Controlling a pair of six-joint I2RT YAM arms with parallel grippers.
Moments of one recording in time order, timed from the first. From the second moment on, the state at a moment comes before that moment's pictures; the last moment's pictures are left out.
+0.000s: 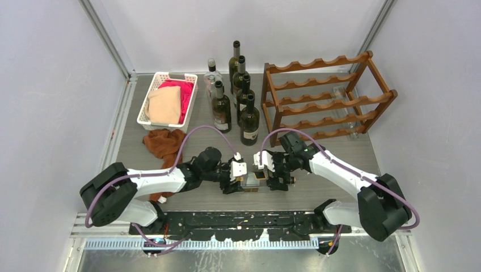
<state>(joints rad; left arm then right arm) -0.92 1.37 0.51 0.30 0.49 0.36 0.53 1.23 0.66 -0.59 -0.62 -0.97</state>
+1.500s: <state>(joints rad) -0.93 0.97 0.45 0.34 0.36 0.06 0.45 1.17 0.72 -0.81 -0.64 -0.99</state>
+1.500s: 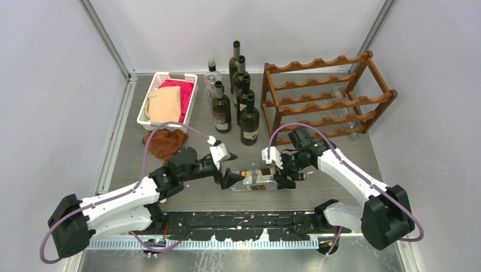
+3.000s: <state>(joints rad) -1.41 1.31 1.89 -0.59 -0.55 -0.83 0.14 1.04 0.89 -1.25 -0.85 -1.11</state>
